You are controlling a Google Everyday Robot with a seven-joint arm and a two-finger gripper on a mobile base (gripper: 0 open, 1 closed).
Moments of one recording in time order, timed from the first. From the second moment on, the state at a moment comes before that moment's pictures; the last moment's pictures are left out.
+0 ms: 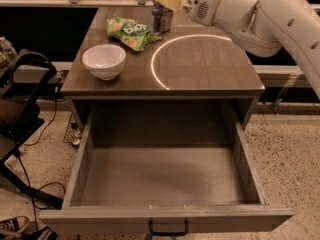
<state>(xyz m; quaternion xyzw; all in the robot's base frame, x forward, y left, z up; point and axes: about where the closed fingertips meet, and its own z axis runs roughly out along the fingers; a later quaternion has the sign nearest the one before) 0.681 -0.018 1.072 -0.33 0.57 0.35 0.67</state>
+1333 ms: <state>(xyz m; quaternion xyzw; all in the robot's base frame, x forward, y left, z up) 0.701 0.144 0.989 -0.45 0.56 0.44 0.54</state>
